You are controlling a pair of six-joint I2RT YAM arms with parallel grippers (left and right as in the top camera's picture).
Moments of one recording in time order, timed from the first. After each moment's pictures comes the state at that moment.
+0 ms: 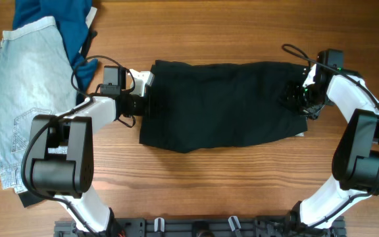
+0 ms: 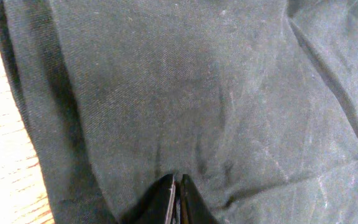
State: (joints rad) left arm -0.09 1.90 0.93 -0.18 0.61 -0.03; right arm -0.20 1.91 1.19 -0.72 -0.21 0.28
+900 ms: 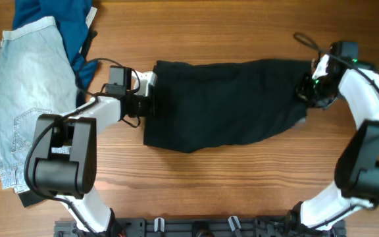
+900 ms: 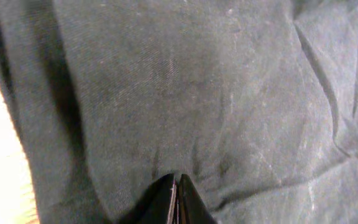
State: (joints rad) left arm -0.14 1.90 0.94 -0.18 0.59 -0.16; right arm -0.22 1.82 1.32 -0.87 -0.28 0.24
